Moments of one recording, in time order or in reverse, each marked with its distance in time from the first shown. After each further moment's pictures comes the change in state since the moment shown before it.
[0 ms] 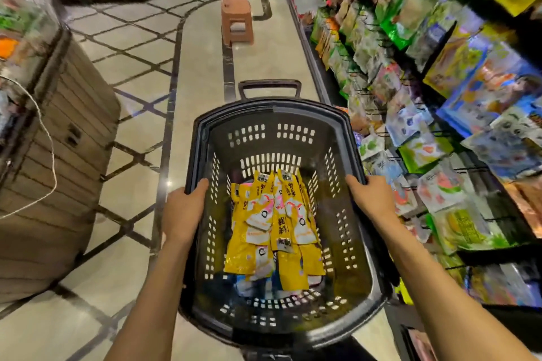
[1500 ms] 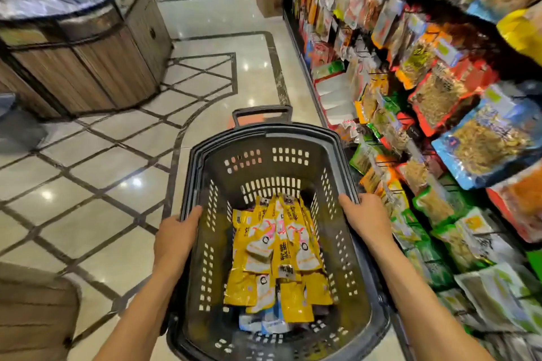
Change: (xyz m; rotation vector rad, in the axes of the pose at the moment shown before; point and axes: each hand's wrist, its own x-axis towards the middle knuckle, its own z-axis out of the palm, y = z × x) left_hand 0.903 0.744 0.238 0.091 0.030 0.059; right_hand 1.029 -0.589 0.134 0.073 0.038 -0.071
